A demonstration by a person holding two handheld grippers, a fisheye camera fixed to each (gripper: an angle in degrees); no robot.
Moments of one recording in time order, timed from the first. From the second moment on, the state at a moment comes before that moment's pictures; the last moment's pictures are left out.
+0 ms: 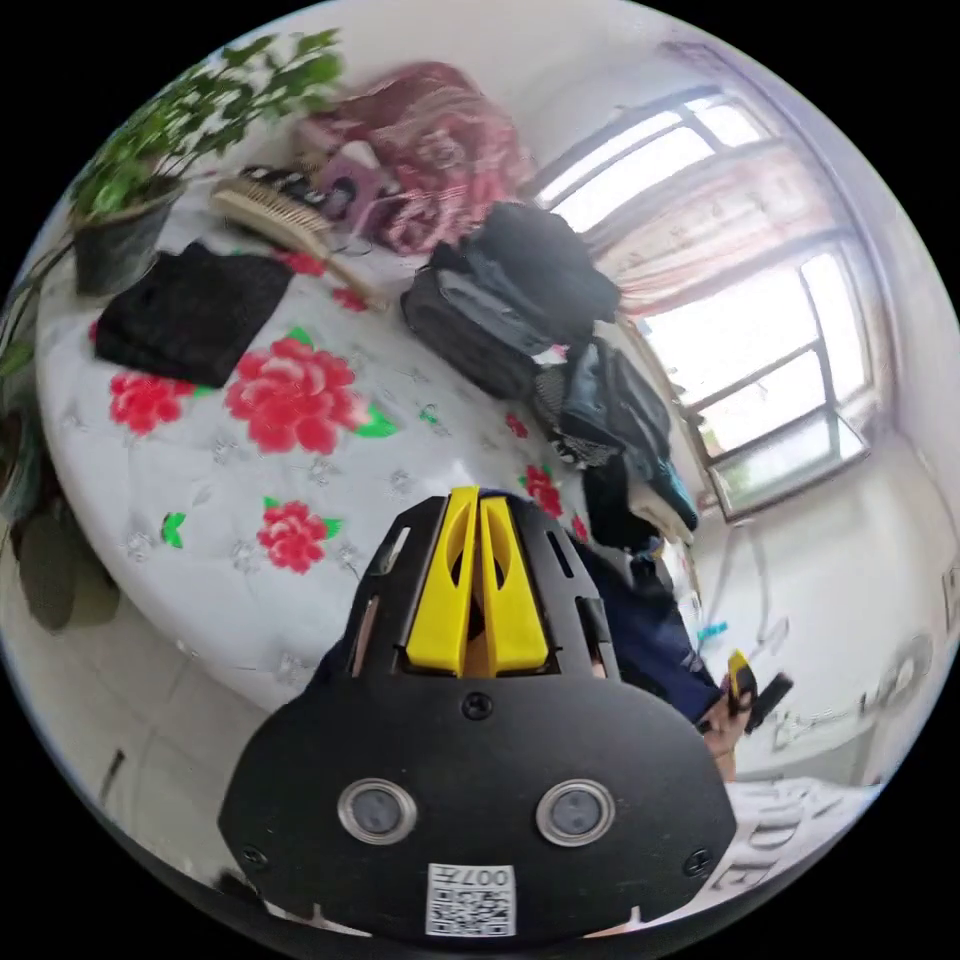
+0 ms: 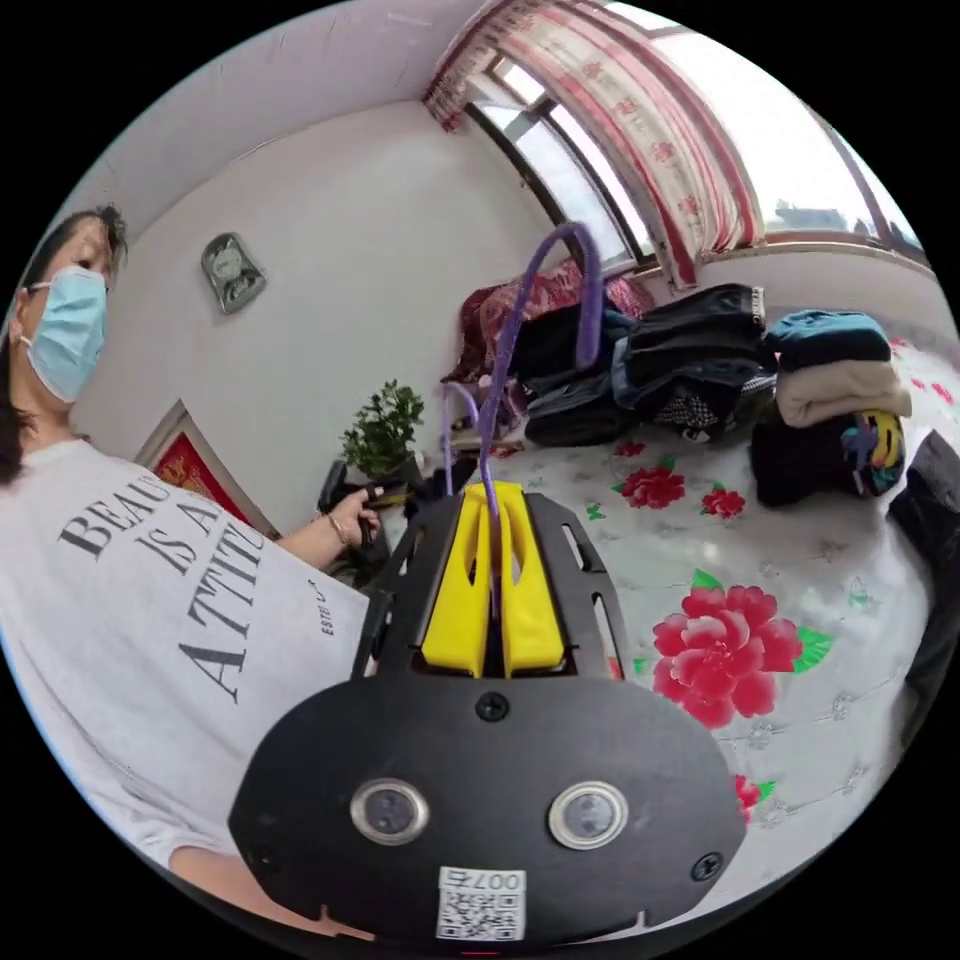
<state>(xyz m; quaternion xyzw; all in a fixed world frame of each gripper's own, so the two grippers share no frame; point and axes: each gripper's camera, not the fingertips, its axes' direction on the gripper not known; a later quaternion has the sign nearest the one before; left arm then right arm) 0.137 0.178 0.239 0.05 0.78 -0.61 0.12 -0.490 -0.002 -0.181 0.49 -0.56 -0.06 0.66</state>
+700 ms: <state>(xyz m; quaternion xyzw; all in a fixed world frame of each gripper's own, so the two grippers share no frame) 0.109 0.187 0.243 0.08 0.80 -0.56 0.21 -0.350 0.040 0.018 0.25 -0.35 0.47 0.77</state>
